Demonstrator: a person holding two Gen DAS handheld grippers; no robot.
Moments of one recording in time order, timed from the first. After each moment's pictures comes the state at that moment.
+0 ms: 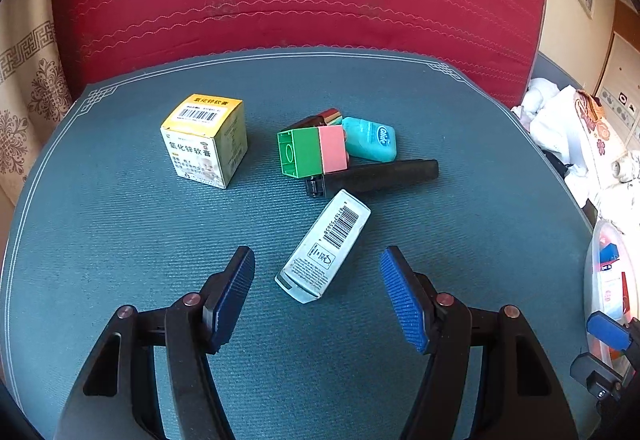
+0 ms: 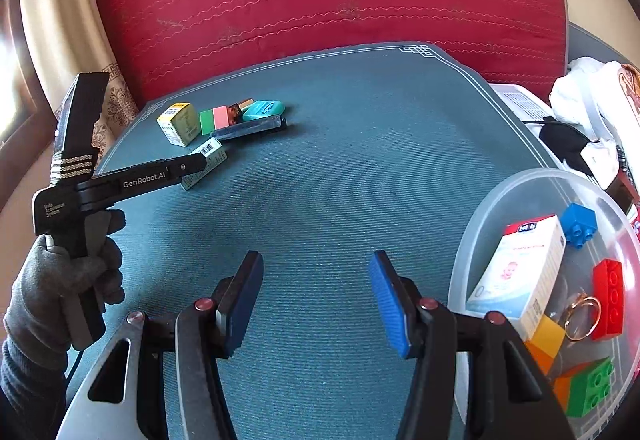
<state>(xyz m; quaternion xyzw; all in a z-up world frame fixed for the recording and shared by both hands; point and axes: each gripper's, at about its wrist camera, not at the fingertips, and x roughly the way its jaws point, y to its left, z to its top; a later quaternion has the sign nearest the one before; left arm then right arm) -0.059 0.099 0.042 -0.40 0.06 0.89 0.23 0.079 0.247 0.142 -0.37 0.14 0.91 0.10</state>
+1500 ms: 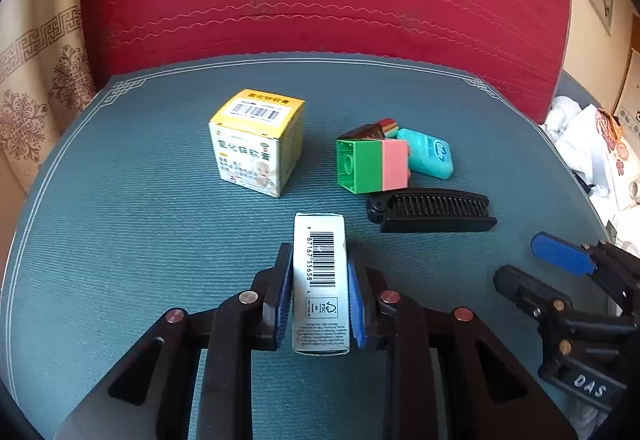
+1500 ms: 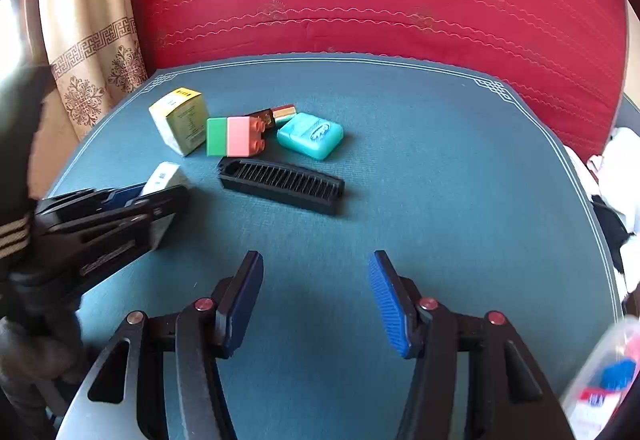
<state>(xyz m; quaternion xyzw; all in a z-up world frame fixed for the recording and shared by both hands) -0.079 0.071 0.032 -0.38 0.04 0.91 0.18 -0.052 0.228 0.123 -0.39 0.04 0.92 0.06</state>
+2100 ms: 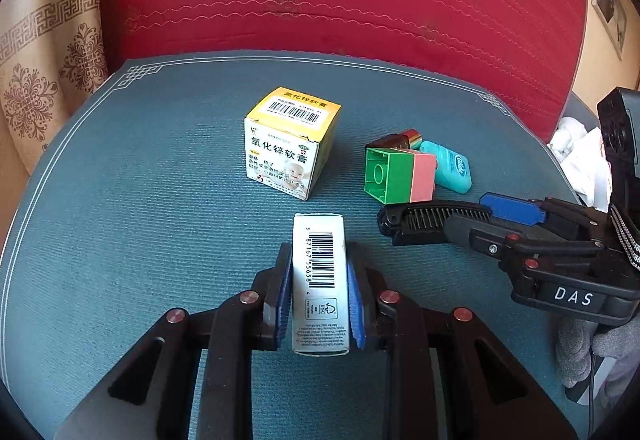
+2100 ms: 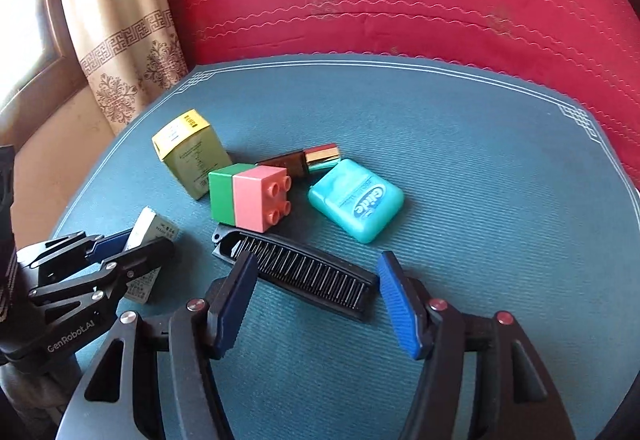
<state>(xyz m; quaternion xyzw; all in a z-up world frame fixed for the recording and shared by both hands) -0.084 0.055 0.029 -0.39 0.00 0.91 0.18 -0.122 0.242 0.119 -0.40 0.04 0.91 -0.07</state>
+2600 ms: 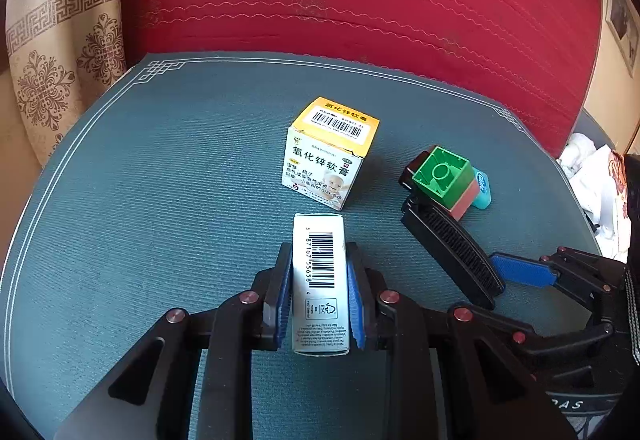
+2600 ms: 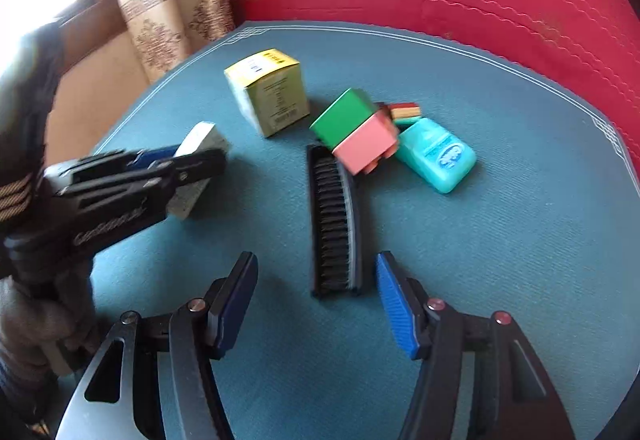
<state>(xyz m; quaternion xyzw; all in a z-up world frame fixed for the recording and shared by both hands) -0.082 0.037 0.032 -0.39 -0.02 0.91 0.15 -0.100 0.201 0.112 -0.44 0.00 0.89 -0.11</state>
